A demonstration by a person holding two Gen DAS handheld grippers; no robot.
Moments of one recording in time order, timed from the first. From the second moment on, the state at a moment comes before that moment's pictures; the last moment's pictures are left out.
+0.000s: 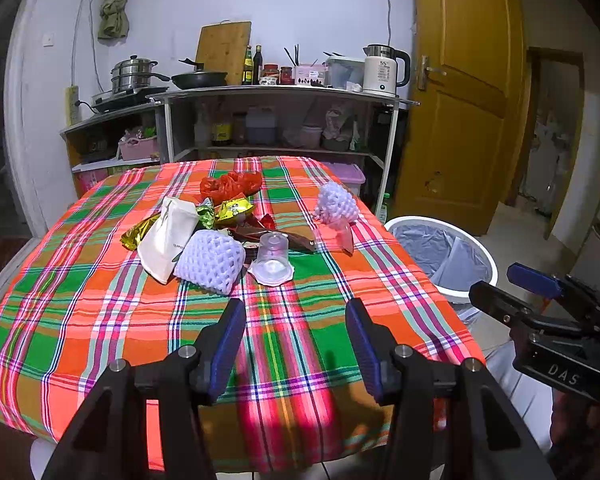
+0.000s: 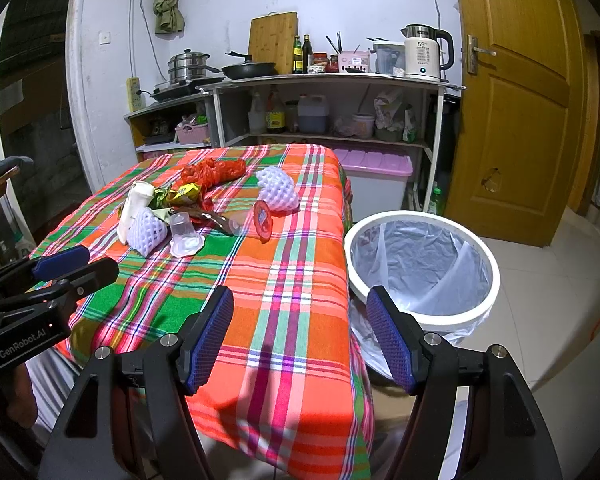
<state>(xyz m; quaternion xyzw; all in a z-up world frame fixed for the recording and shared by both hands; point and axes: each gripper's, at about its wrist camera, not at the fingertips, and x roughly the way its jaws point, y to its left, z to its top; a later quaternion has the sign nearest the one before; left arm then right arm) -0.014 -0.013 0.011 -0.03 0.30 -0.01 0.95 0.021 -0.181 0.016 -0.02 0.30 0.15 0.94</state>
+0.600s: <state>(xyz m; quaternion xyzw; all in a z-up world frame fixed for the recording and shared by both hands) -0.010 -0.008 0.006 -0.03 0.31 -0.01 0.95 0.026 -0.175 0.009 -0.02 0.31 0.15 0.94</state>
